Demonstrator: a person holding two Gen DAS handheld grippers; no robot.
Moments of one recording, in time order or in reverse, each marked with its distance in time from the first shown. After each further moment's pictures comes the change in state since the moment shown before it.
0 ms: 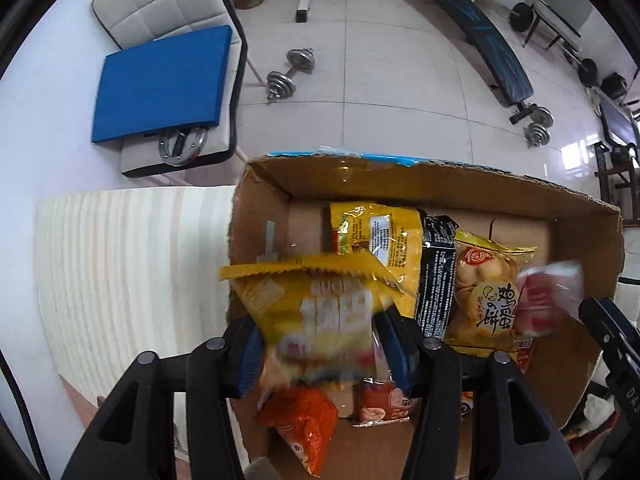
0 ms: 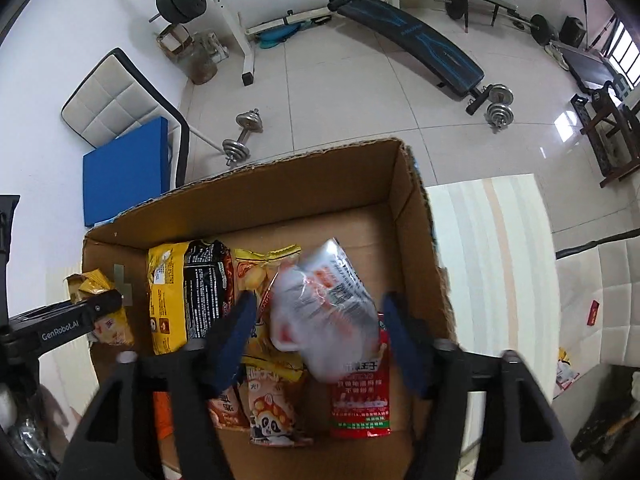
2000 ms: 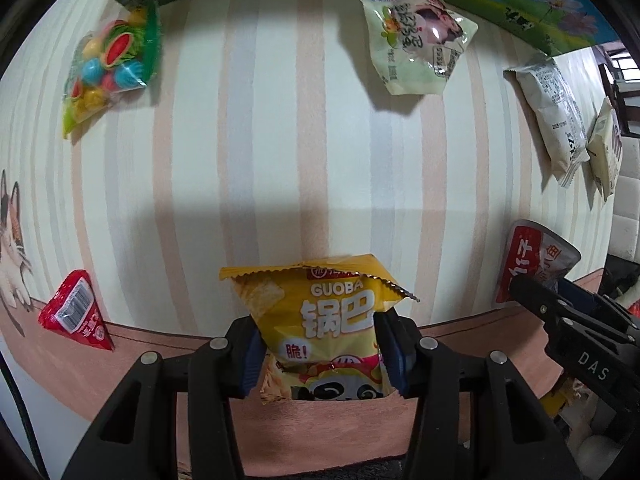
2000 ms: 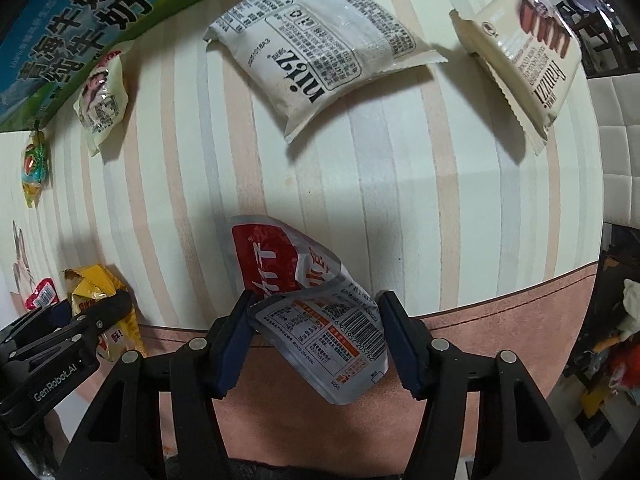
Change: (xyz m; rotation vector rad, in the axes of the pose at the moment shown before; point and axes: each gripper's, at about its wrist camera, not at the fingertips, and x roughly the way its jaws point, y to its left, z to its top) left arm 0.112 -0.059 -0.327 0.062 0.229 -0.119; right arm 0.057 -0.082 -0.339 0.040 0.390 -0.104
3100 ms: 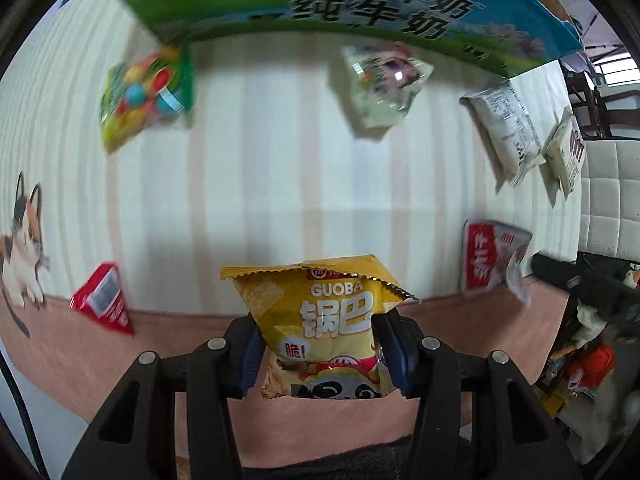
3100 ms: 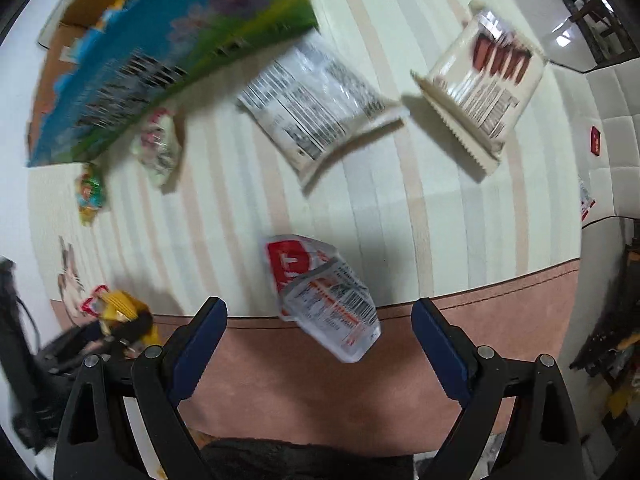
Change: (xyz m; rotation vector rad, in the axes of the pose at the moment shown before) left arm -0.050 -0.010 -0.018 0.025 -0.070 -0.048; right arm -0.050 -0.052 0.024 0.026 0.020 0.116
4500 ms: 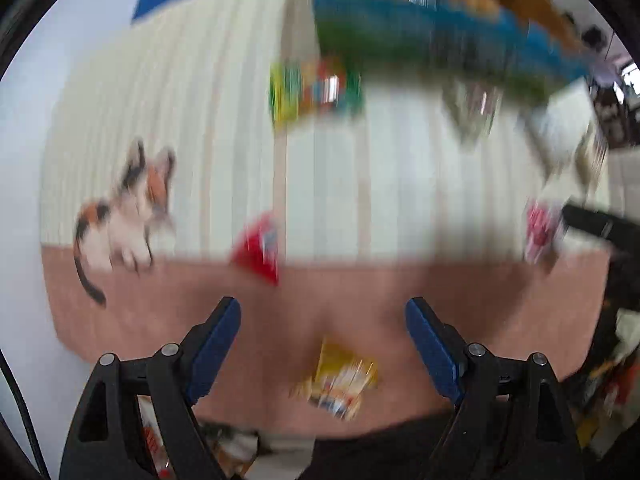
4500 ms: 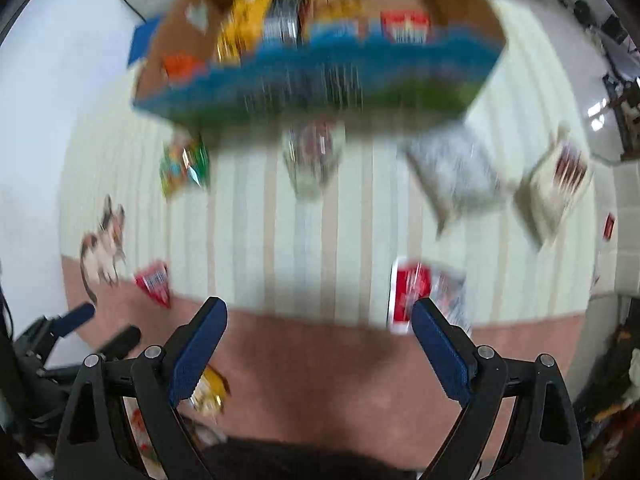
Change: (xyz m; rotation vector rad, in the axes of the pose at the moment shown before) left arm -0.057 0.103 -0.066 -0.028 -0.076 0.197; right arm -0.041 0.117 -0.040 -0.232 -0.120 0.017
